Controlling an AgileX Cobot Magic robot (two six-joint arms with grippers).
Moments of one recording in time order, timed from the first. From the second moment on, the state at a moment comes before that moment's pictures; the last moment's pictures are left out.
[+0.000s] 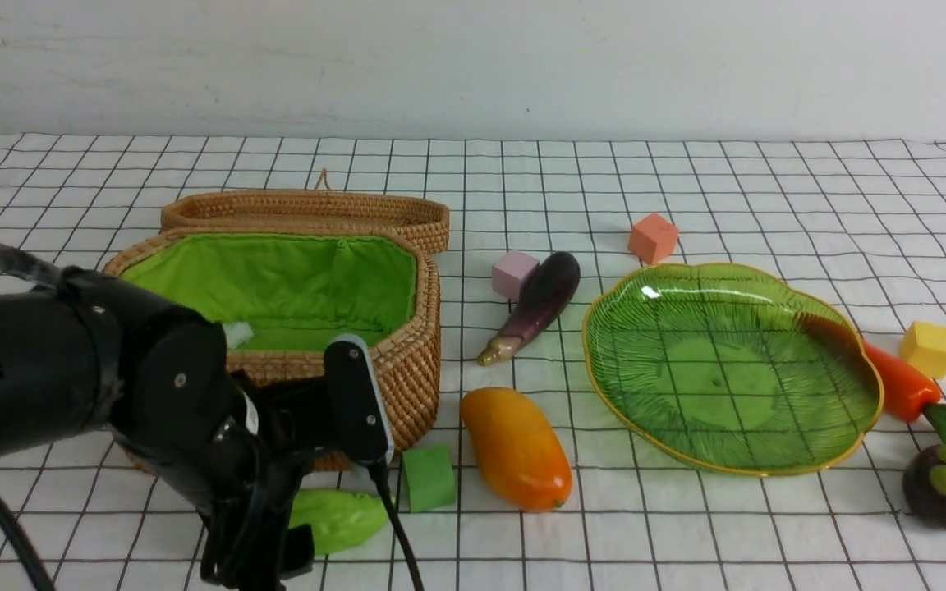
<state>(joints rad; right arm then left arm) 0.28 0.43 -1.03 0.39 1.26 -0.33 -0.48 1.58 -0.90 0.04 0.61 0.78</state>
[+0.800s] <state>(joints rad) 0.28 0.43 -1.03 0.41 1.26 -0.33 -0.47 1.42 -0.96 -0.11 0.80 0.78</state>
